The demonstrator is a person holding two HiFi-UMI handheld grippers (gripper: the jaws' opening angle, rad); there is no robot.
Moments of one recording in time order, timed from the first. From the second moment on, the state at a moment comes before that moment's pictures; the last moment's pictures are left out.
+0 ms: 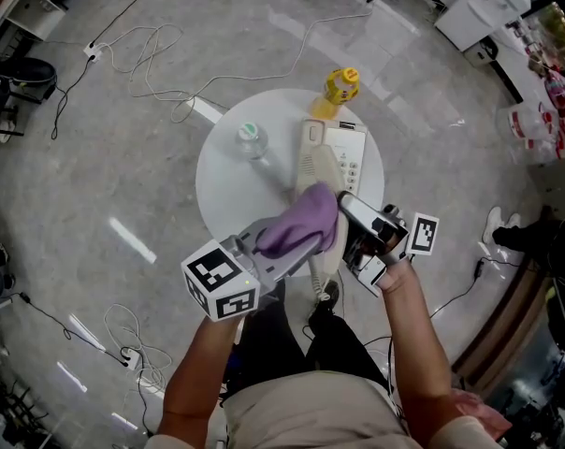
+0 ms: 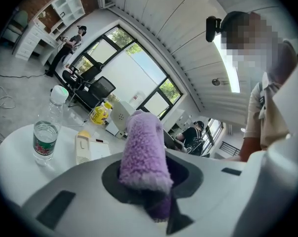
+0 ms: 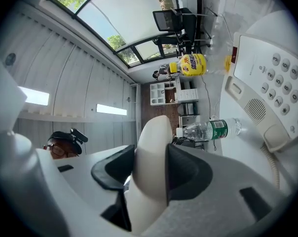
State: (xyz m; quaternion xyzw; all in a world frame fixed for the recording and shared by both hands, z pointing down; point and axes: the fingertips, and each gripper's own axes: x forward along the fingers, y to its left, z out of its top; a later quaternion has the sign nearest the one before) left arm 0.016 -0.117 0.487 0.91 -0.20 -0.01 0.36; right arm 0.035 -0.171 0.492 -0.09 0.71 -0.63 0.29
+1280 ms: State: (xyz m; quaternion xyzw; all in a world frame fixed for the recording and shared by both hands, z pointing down) left arm 0.017 -0.137 0.480 0.92 -0.20 0.11 0.31; right arm 0.027 -0.080 0.533 -0.22 0.90 -0.34 -0.16
